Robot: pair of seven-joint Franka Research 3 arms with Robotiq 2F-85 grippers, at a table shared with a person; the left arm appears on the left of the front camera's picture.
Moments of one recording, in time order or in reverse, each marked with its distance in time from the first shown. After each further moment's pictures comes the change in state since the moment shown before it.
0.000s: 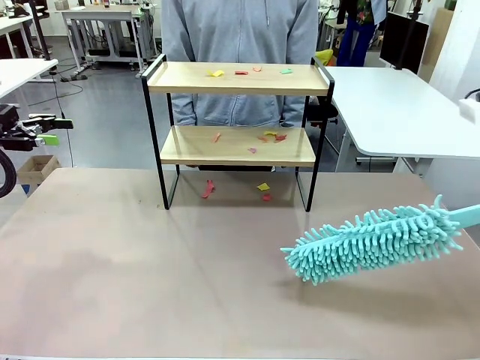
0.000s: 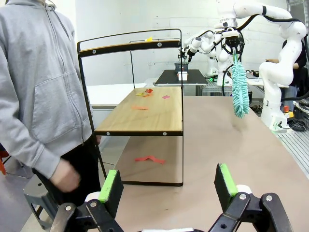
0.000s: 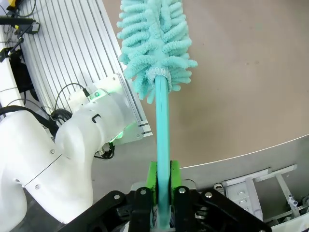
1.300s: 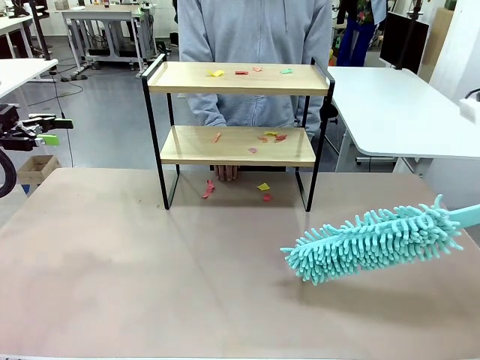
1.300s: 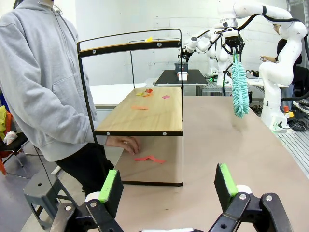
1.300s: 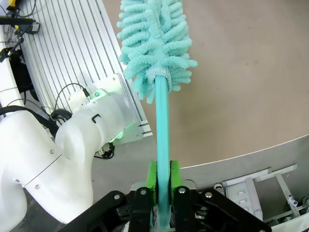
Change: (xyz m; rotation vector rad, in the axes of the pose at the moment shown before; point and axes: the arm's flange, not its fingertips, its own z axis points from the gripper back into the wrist) left arm 0.000 0.000 0.000 0.000 0.000 0.000; right arm 0.000 0.000 0.000 0.000 0.000 0.000
